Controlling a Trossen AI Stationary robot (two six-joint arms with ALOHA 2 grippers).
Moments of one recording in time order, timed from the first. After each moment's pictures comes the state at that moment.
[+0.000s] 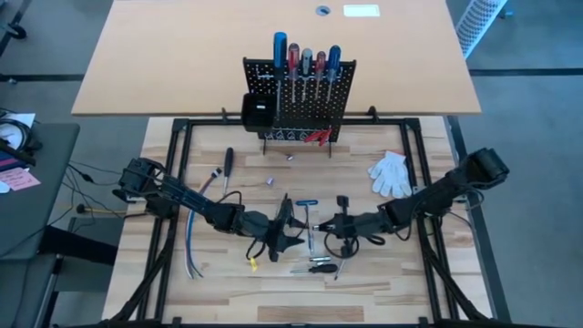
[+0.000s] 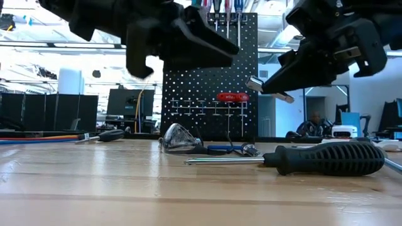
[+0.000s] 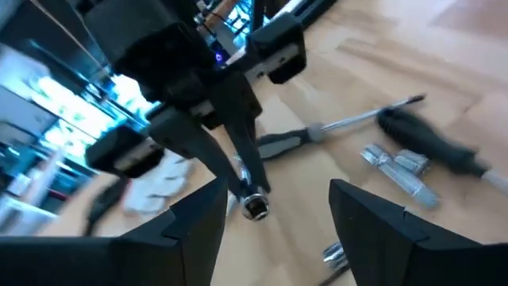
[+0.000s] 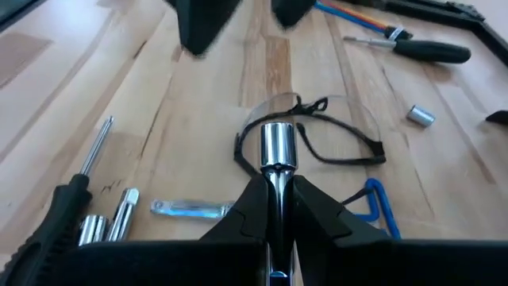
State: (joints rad) left arm -0.30 1.76 0.86 0.64 -0.26 0.67; right arm 0.38 1.48 0.54 0.43 0.39 0.01
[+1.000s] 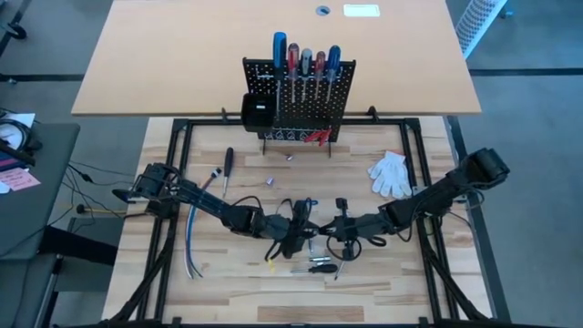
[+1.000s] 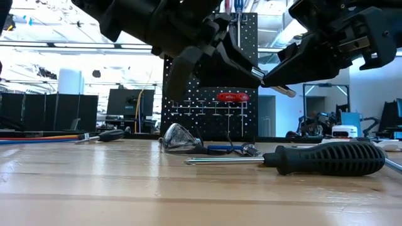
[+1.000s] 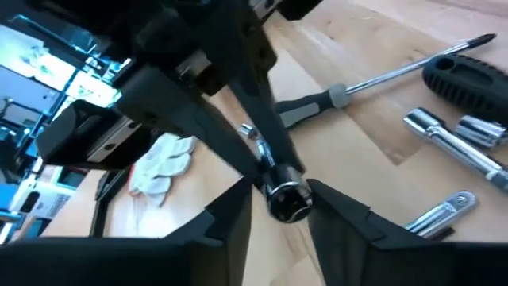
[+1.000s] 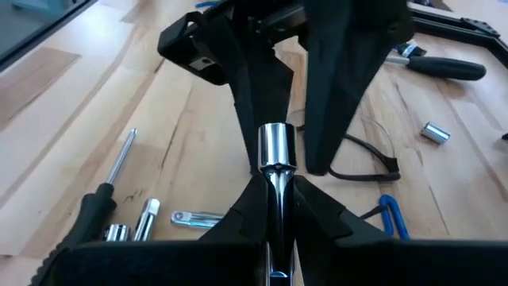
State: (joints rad) left arm -0.28 1.90 1.06 0.46 -0.34 0.72; right arm 0.39 1.48 0.54 0.45 0.36 0.00
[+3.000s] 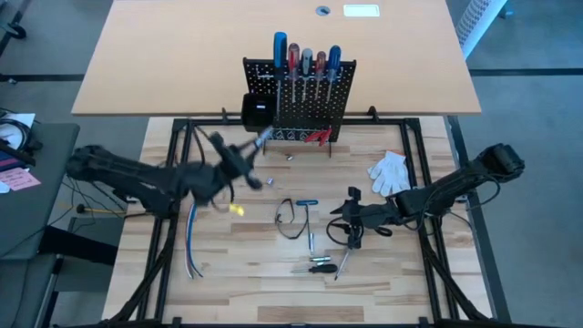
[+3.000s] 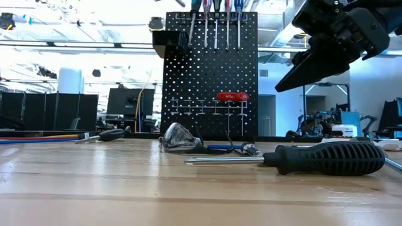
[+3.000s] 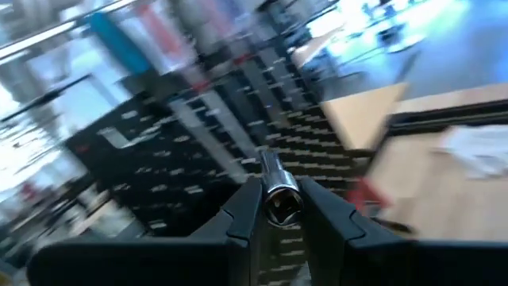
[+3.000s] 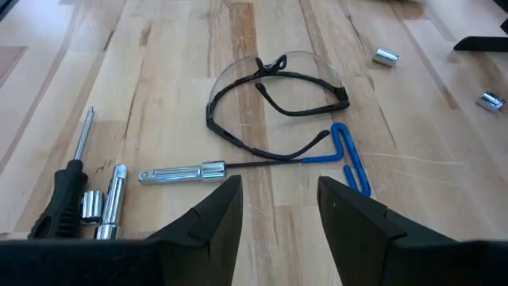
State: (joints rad) left arm -0.20 1.16 0.96 0.25 -1.07 0.57; right arm 0.34 1.28 0.54 0.11 0.37 0.20
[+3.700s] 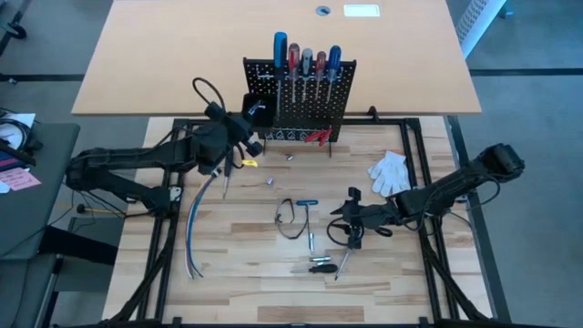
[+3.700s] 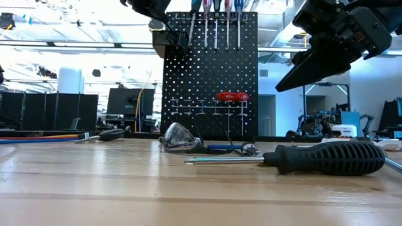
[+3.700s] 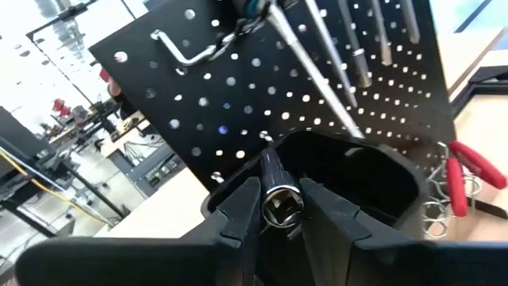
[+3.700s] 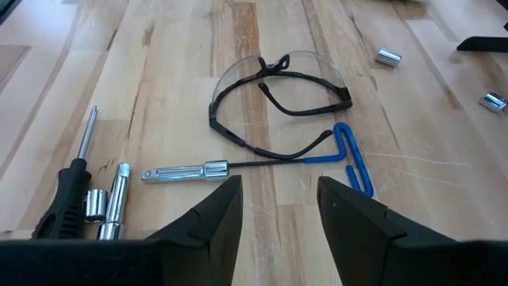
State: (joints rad) left arm 0.14 1.18 1.08 -0.06 -0.92 0.34; right arm 0.34 1.28 0.54 0.10 0.37 0.20
